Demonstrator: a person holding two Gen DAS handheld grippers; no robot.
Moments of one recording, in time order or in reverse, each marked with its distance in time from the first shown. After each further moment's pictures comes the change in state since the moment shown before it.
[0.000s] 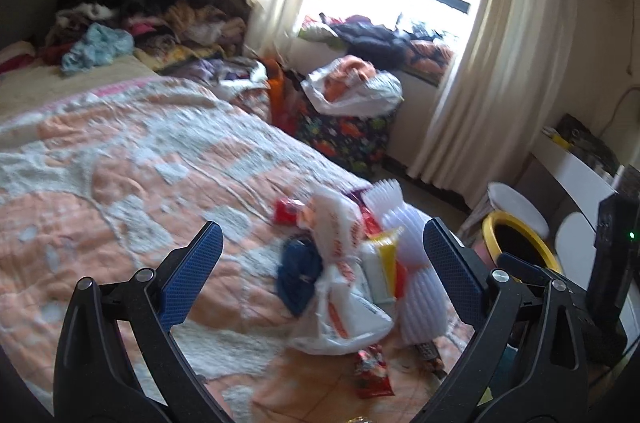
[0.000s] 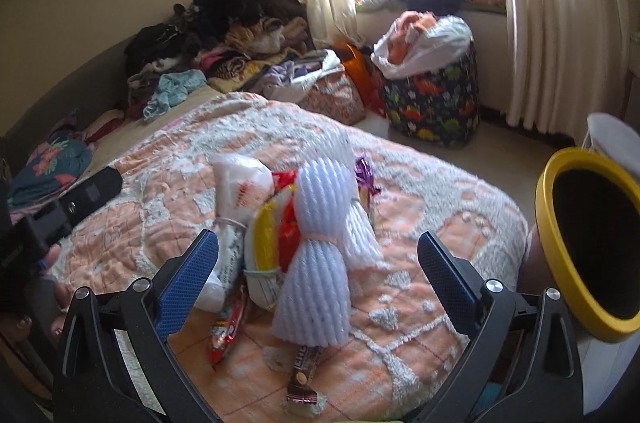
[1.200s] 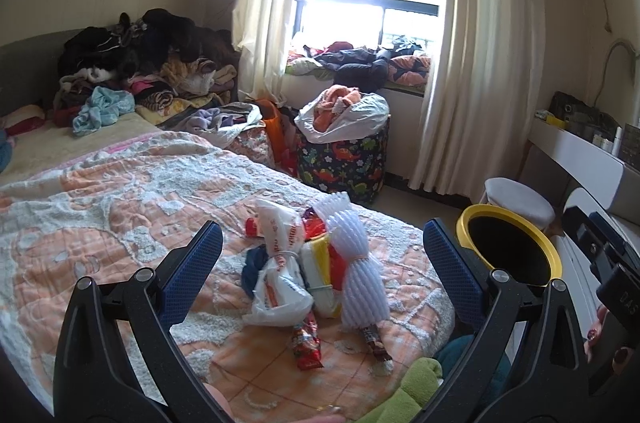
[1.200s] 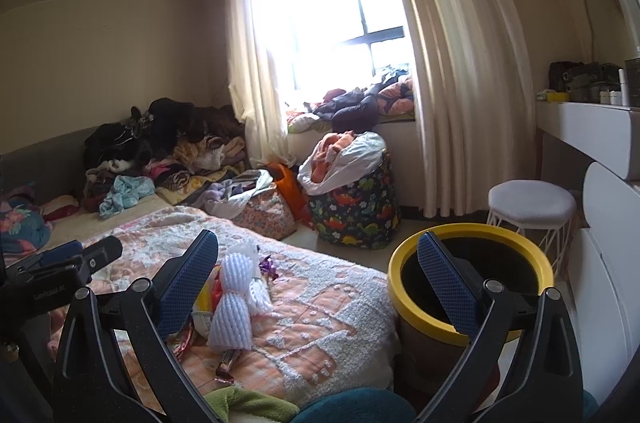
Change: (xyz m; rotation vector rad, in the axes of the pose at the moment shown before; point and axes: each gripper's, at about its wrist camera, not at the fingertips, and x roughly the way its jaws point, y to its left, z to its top) left arm -0.065 -0.091 -0.020 0.138 -0.149 0.102; right arm -0.166 -0.040 -0.036 0.011 -0.468 -0.226
